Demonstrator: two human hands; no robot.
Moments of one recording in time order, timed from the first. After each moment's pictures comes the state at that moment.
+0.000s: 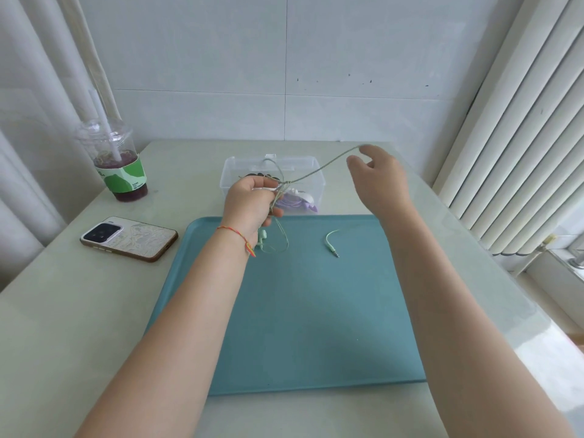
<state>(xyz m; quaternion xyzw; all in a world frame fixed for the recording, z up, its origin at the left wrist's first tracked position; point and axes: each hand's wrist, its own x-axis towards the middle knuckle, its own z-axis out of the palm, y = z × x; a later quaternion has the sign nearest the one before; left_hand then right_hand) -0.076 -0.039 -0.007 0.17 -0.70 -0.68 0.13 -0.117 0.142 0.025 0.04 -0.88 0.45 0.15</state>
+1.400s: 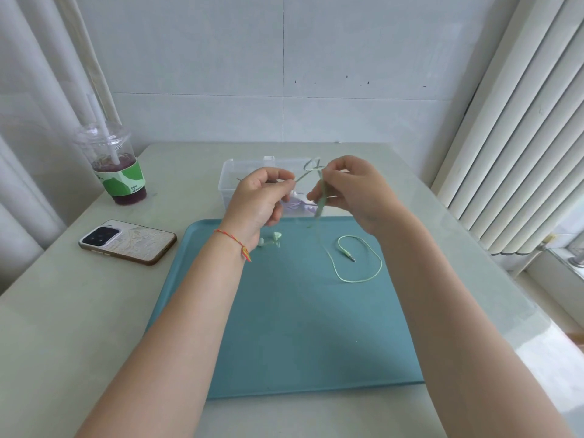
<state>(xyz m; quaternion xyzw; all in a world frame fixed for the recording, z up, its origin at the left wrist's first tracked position) -0.068 -0.033 0.001 0.05 -0.70 -0.71 0.12 -0.102 0.129 0.027 0.13 -0.71 0.69 -0.05</state>
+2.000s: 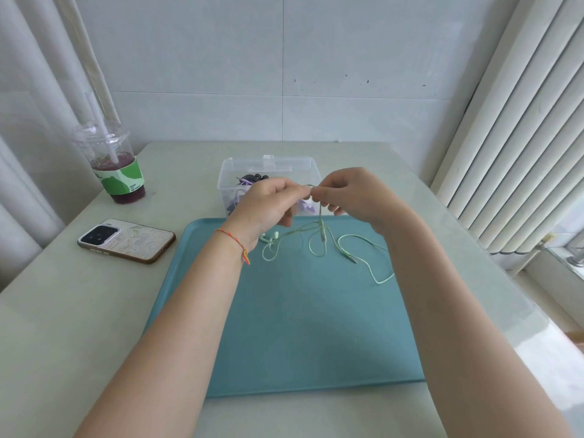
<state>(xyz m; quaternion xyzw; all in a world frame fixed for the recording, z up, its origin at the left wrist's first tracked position) -0.065 -0.026 0.001 -0.01 -0.77 -0.63 0.05 -0.106 0.137 0.025 0.16 -0.87 0.46 -0.05</state>
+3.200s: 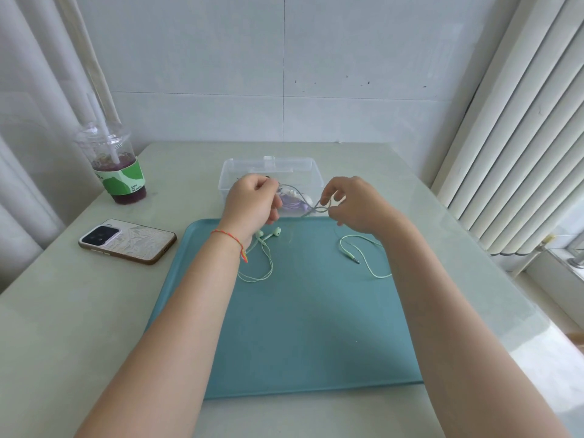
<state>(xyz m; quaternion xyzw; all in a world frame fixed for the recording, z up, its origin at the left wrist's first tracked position) -0.076 -0.041 -0.006 0.09 -0.76 -0.62 0.15 -0.116 0.142 0.006 0.18 -0.93 0.32 0.00</state>
